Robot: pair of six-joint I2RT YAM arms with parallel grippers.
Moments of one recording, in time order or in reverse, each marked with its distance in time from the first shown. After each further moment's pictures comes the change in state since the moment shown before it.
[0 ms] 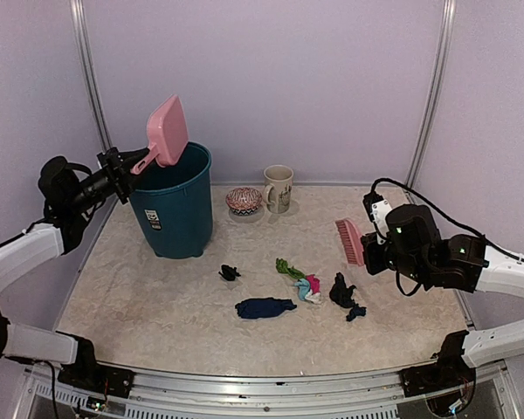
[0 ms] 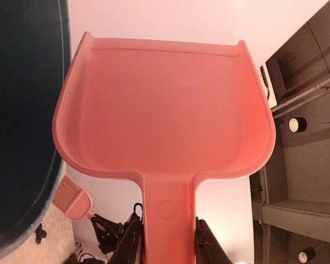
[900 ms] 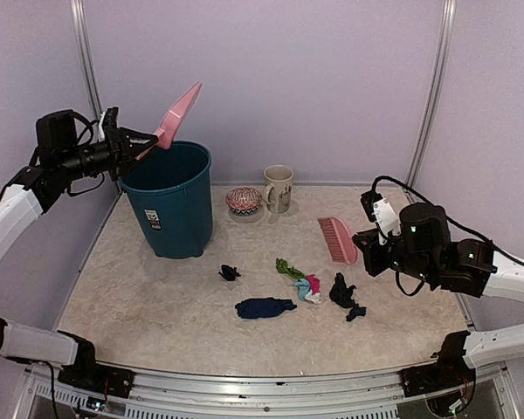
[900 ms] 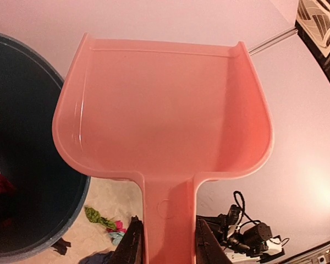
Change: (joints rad) left arm -0.100 -0.004 0.465 -0.883 -0.104 0.863; right arm -0.002 -0.069 -0.034 0.092 -0.160 -0.091
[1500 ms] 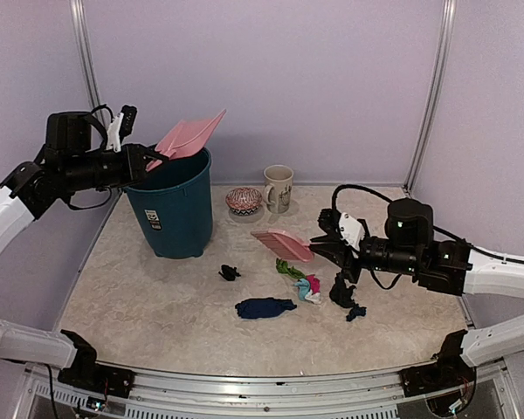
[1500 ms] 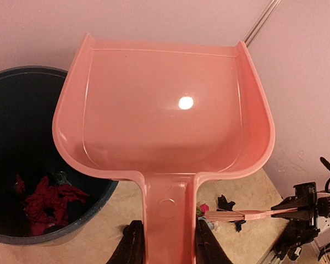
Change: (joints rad) left arm -0.277 -0.053 0.077 -0.323 -0.459 0.510; right arm -0.004 0.139 -0.022 0.344 -0.513 -0.520
